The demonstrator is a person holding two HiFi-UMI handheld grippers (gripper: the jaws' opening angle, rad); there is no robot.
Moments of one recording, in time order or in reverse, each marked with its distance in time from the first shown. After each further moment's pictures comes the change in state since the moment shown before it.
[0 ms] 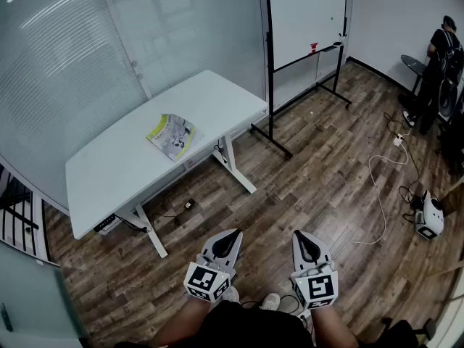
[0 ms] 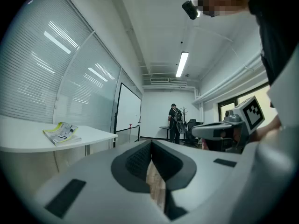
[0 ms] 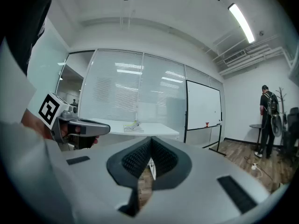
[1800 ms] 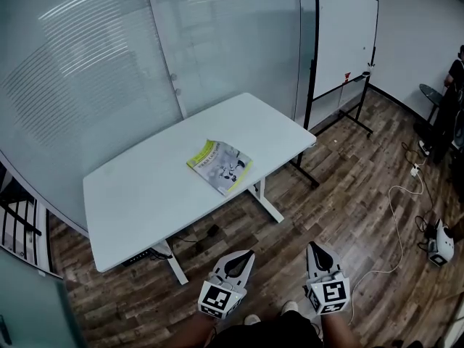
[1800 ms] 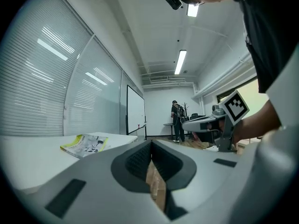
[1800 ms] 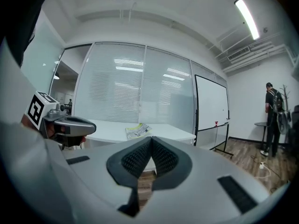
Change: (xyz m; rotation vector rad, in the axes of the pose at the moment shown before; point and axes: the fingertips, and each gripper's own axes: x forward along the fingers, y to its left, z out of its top) left arm -0.046 0.193 0.016 0.107 0.011 -0.005; right arm 0.180 0.097 0.015 0.026 0.016 -0.010
